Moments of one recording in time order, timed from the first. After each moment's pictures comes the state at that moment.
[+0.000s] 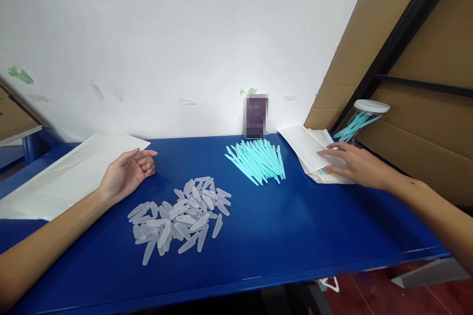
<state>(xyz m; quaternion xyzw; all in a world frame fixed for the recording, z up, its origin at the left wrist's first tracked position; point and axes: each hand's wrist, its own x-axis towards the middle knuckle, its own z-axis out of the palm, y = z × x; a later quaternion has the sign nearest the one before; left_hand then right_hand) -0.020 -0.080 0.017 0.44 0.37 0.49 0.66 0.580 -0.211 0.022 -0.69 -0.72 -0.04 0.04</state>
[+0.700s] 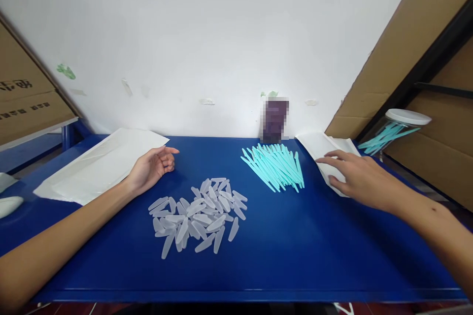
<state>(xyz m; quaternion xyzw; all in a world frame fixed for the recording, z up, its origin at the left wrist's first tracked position) -0.019 -0.080 0.009 0.46 0.38 0.48 0.64 0.500 -0.199 0.040 -0.64 -0.76 -0.09 0.02</state>
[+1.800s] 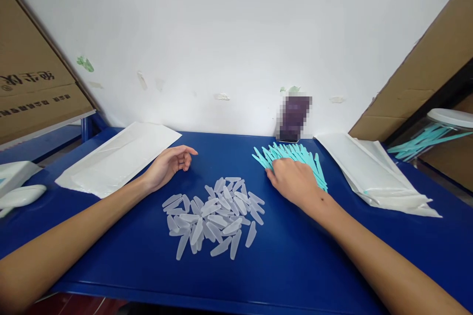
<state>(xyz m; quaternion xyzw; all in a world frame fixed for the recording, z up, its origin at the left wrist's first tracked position) -0.012 -0.089 0.012 0.57 0.38 0.44 0.59 0.308 -0.148 0.024 -0.69 -0.72 -0.06 -0.06</state>
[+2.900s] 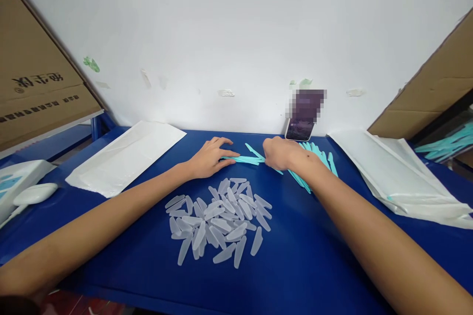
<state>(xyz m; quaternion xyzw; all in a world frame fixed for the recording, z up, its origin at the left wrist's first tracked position) 0.049 -0.049 0.001 0.93 0.33 0.13 0.06 0.289 -0.080 0.061 -0.65 -0.75 0.06 -0.13</state>
